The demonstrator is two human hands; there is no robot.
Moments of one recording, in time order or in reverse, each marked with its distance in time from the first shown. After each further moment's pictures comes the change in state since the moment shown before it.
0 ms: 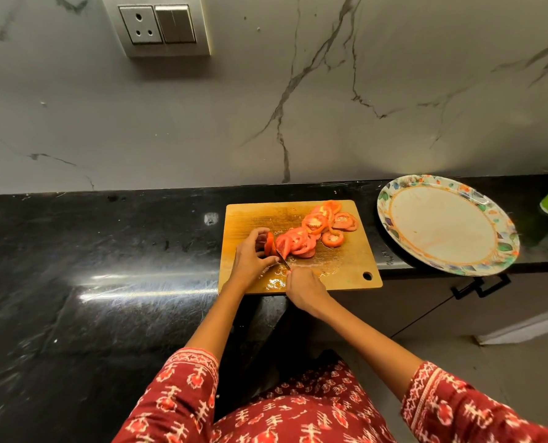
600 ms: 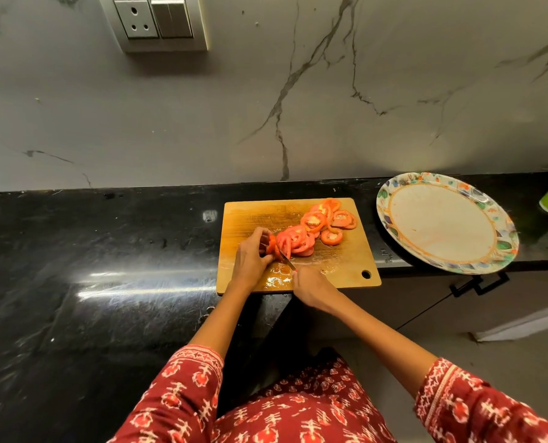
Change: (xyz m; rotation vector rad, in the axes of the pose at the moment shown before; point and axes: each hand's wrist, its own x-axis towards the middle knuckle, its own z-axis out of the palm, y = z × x) left_hand 0.000 -0.003 0.009 0.094 0.046 0.098; right_hand 0.008 0.018 -0.008 -0.007 -0.117 -0.049
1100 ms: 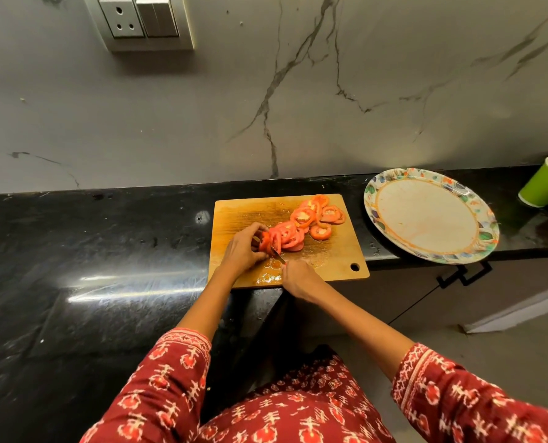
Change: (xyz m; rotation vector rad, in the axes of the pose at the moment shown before) left_hand 0.015 0.008 -0.011 0.144 -0.231 -0.054; right_hand 0.002 -0.003 0.003 -0.002 0.031 0.044
